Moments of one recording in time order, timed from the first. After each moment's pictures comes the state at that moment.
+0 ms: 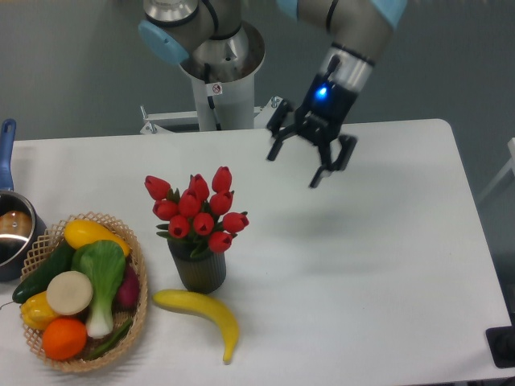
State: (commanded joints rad) arm 2.82 -1.60 -2.05 -1.04 0.59 1.63
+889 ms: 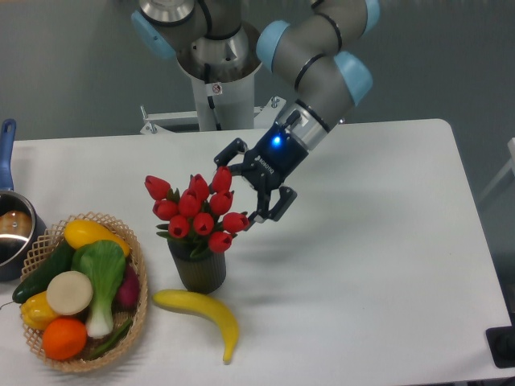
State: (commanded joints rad) arm 2.69 -1.75 -2.03 -0.92 0.44 1.62
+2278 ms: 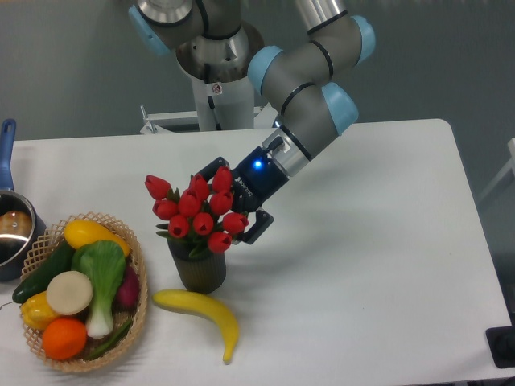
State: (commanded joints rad) arm 2.61 -1.83 -1.97 -0.92 0.40 1.60
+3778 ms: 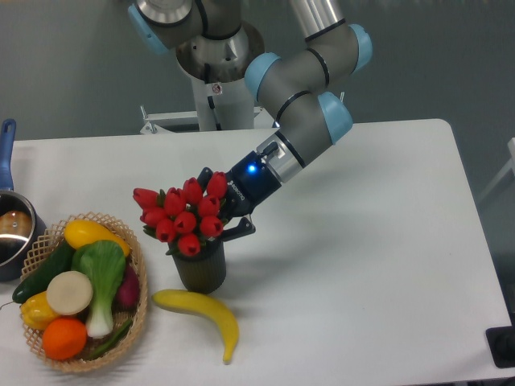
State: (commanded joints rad) arm 2.62 -1.83 -1.99 -0.91 0.34 1.60
